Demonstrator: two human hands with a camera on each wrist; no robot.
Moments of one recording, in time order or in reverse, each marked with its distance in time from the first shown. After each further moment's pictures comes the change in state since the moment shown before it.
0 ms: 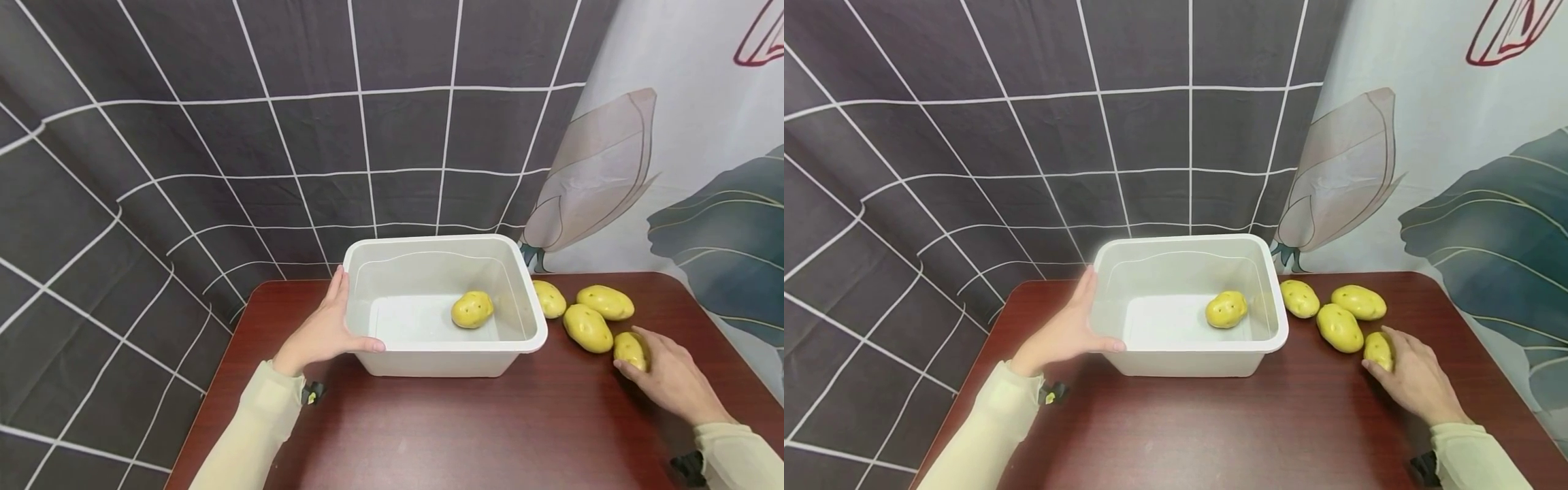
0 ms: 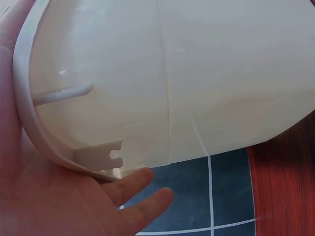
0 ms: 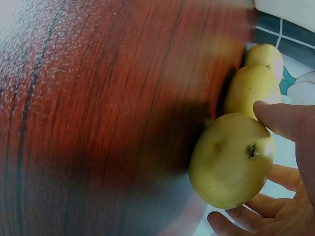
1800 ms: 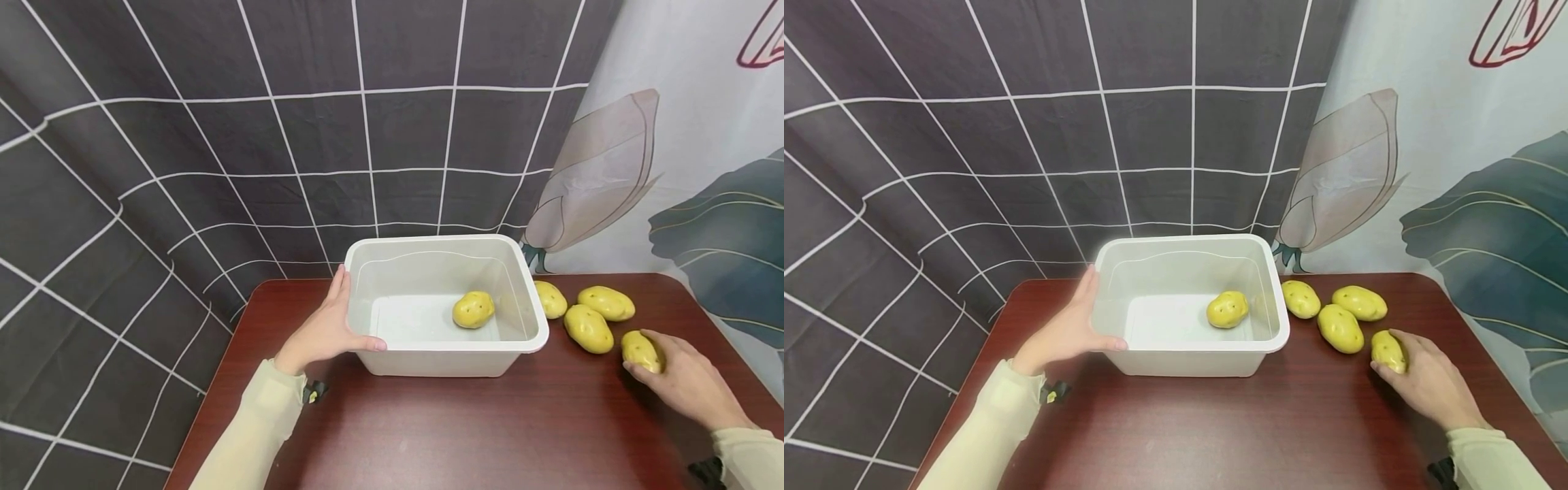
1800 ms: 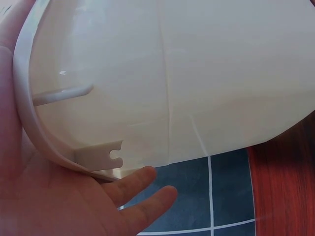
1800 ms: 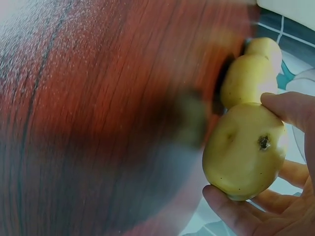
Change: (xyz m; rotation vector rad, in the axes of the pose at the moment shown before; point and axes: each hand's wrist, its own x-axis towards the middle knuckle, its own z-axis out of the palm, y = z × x) left_hand 0.000 0.004 -0.001 0.006 -0.010 -0.016; right_hand -0.005 0.001 -0.017 -0.046 -0.032 0.064
